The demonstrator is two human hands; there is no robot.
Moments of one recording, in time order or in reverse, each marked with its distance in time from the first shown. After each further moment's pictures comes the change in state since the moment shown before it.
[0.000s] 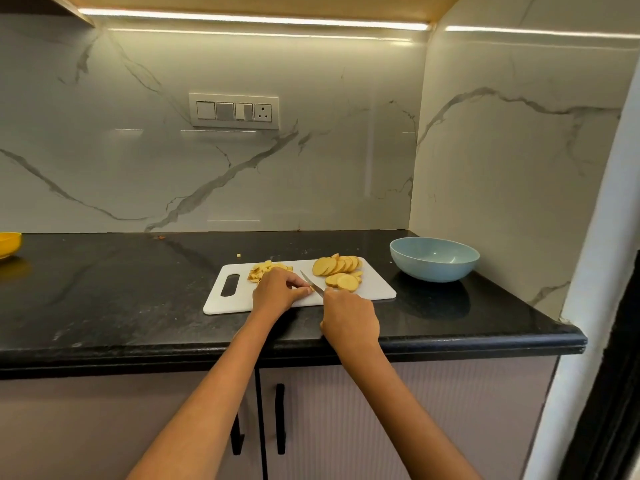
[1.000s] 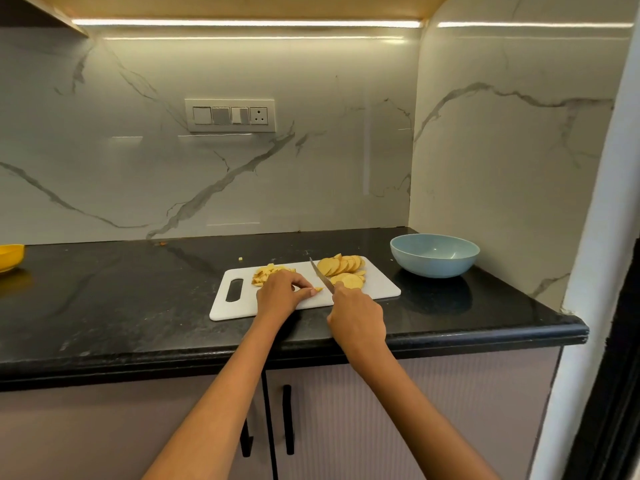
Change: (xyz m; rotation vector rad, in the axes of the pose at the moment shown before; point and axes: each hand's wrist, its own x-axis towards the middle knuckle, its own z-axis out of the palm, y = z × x) left_hand -0.008 0.005 -0.002 0.096 0.029 0.029; right_hand 0.002 0.004 0.007 0.148 0.055 0.116
